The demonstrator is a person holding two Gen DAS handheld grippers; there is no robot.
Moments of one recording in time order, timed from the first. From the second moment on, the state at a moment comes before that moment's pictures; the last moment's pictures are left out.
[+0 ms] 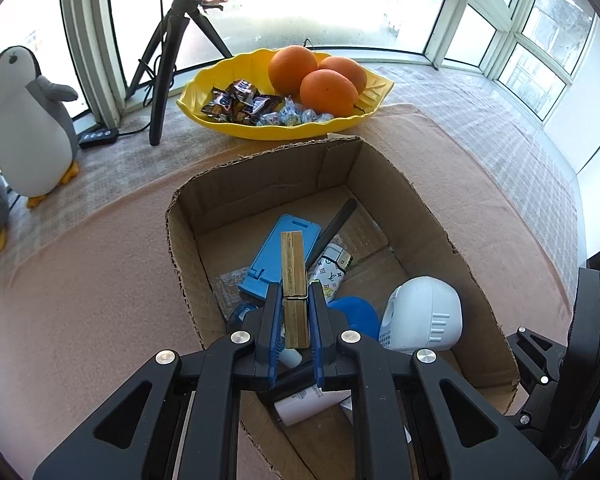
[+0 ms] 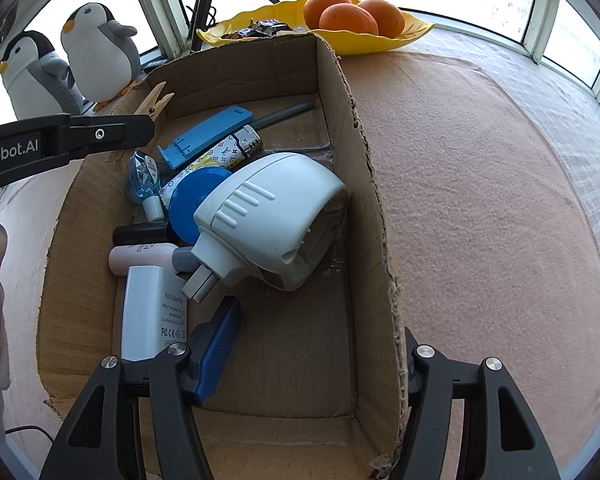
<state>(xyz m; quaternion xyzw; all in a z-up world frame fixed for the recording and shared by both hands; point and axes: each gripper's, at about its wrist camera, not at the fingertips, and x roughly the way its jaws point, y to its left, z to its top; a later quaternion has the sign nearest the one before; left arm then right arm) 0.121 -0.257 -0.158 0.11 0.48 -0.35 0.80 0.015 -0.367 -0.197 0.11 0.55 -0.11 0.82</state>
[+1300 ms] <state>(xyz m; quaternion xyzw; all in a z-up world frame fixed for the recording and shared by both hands) 0.110 -0.228 -0.131 0.10 0.45 -0.34 0.82 0.021 -0.367 -0.197 0.11 0.55 -0.11 0.82</state>
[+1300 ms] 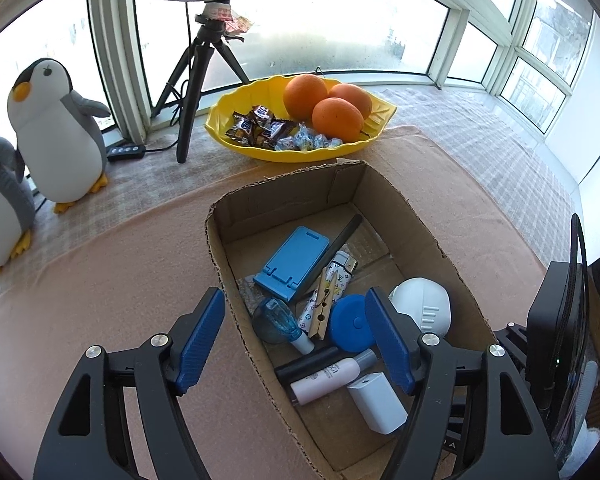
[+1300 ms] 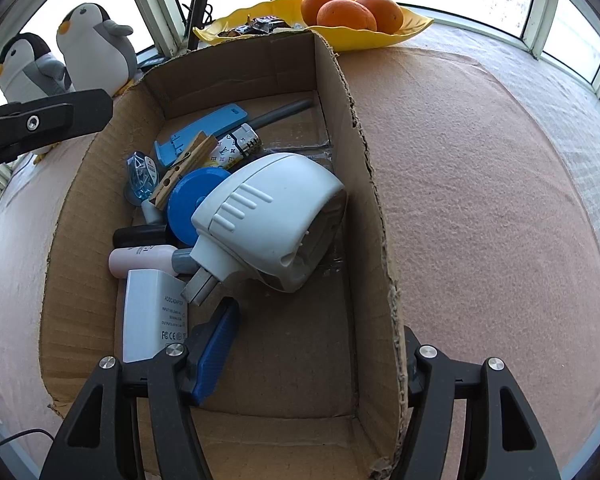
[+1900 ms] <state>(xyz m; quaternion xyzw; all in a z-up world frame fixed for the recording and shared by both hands) 0.088 -0.155 -0.108 0.06 0.44 -0.30 0.84 0.008 -0.356 -0.160 0.08 0.53 -0.11 0.83</state>
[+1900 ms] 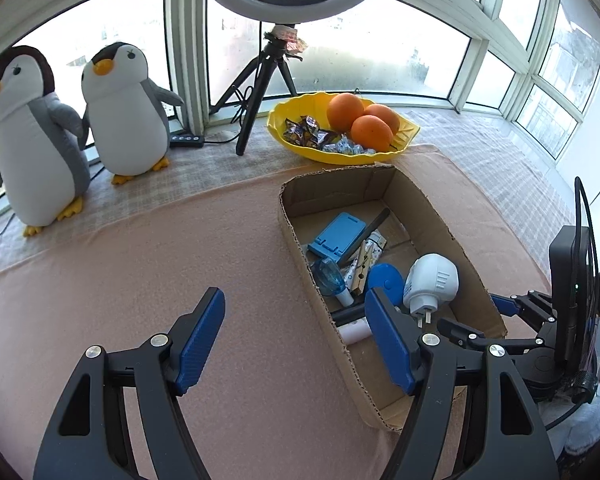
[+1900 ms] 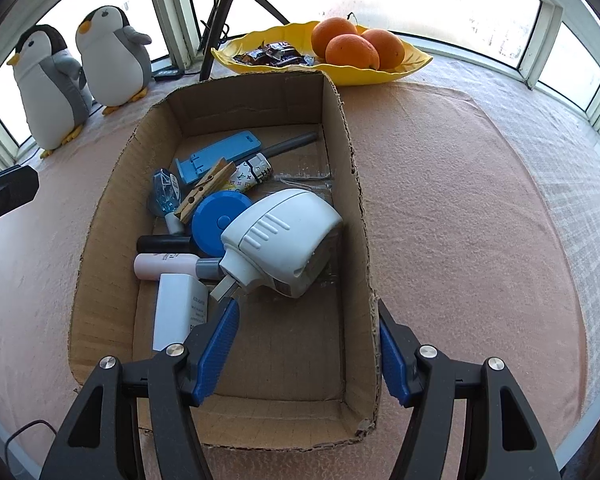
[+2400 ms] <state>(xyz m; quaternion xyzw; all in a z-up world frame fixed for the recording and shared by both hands) 0.028 -0.098 -0.042 0.04 0.38 -0.26 0.88 -0.046 -0.308 -0.071 0.05 0.45 -0.08 0.89</state>
